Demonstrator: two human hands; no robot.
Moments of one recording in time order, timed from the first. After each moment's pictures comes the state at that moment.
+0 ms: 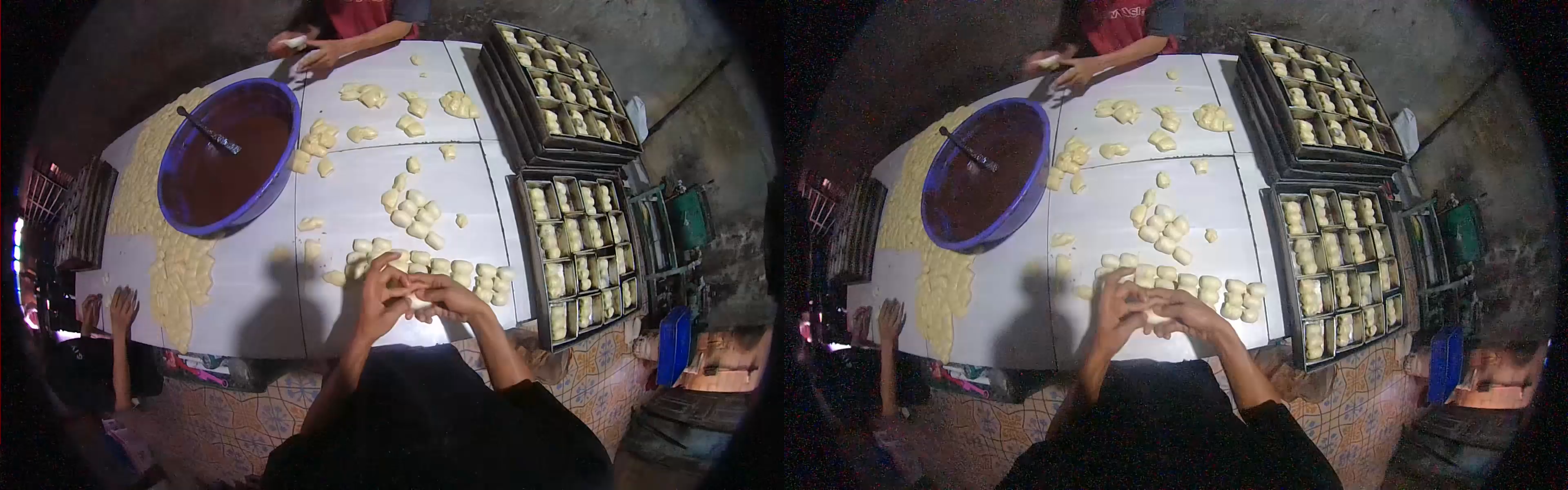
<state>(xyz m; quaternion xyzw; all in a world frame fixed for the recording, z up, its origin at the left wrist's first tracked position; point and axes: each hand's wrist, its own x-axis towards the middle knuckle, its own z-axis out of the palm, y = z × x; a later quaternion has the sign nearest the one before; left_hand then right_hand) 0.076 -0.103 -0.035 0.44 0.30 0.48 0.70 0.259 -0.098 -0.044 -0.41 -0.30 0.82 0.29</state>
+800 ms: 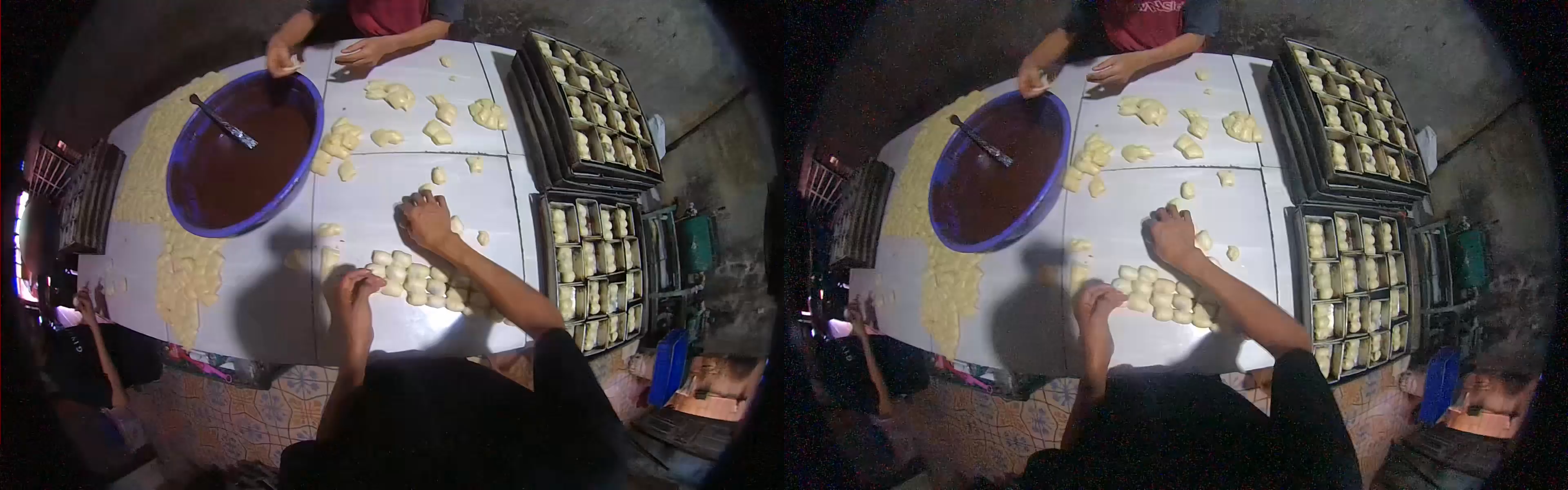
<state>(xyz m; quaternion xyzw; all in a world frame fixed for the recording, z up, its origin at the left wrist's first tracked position) 0.040 -0.073 -0.063 0.27 0.51 0.62 0.54 0.210 0.074 -0.094 -0.53 -0.82 0.07 0.19</state>
